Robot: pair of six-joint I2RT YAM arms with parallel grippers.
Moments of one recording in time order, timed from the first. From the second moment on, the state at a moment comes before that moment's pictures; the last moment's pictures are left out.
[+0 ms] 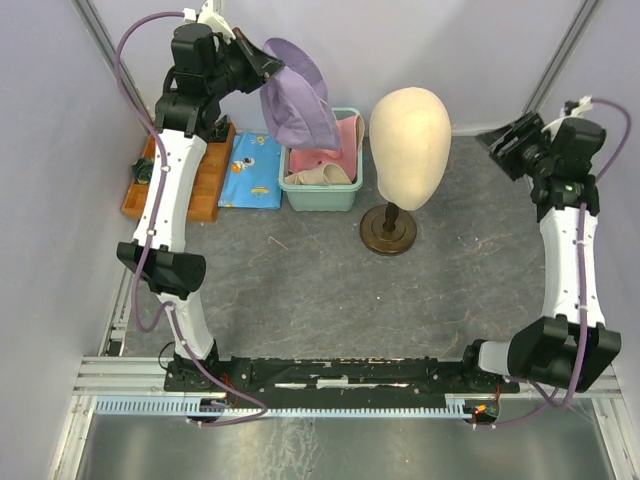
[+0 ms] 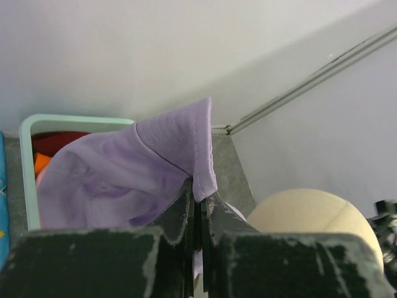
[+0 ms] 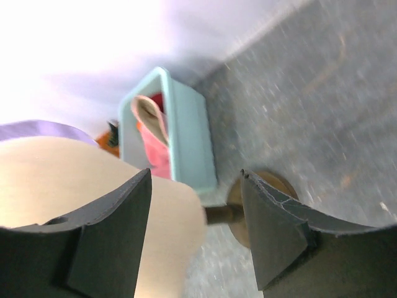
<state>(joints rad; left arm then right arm) -0.23 1.92 2.40 -0.58 0.28 -0.65 -0.26 1.33 1.33 -0.42 -0.41 0.72</state>
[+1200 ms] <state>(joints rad) -0.24 1.75 2.39 -0.57 0.60 -0.97 0.64 1.64 2.16 -0.72 -0.35 0.24</state>
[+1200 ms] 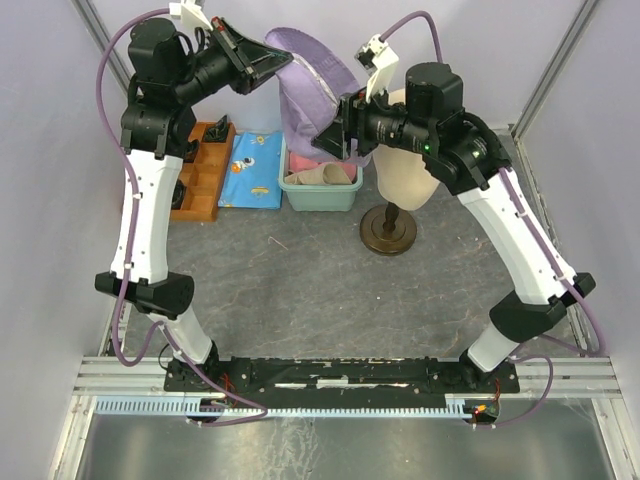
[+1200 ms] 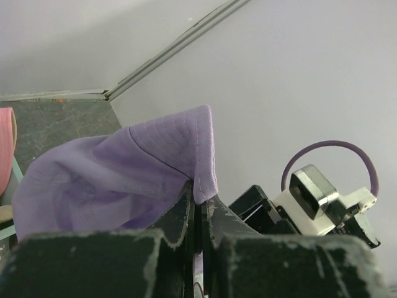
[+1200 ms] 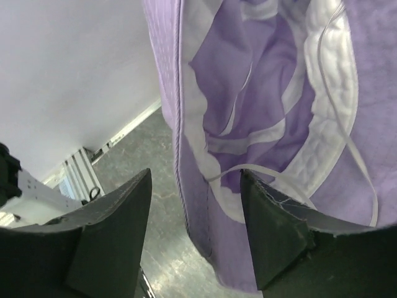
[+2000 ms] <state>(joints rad) -0.06 1.61 2.06 -0.53 0.59 -0.90 0.42 1.73 2.12 -0.25 -0.36 0.94</state>
